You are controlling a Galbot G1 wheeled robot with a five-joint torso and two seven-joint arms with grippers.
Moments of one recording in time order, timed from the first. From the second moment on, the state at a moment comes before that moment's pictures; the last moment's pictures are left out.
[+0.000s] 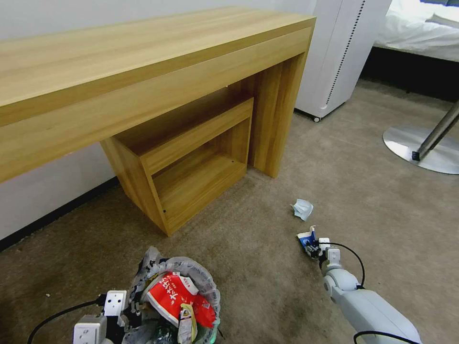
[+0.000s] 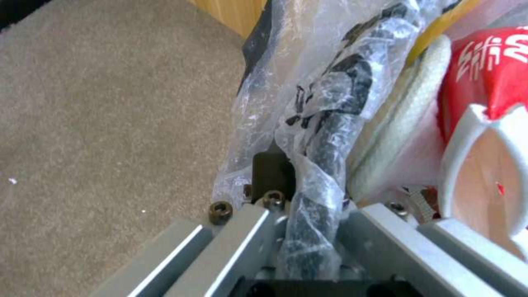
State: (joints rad) left arm 2.03 -0.89 -0.52 -2.44 -0.64 0.42 -0.57; right arm -0.83 1.07 -0.06 0.91 0.64 0.04 0.22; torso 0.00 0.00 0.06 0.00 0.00
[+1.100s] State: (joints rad) left arm 1.99 -0.83 -0.53 -2.44 -0.70 0.40 -0.59; right arm -0.76 0.90 -0.10 1.42 0.96 0.21 -0.09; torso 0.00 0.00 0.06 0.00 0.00
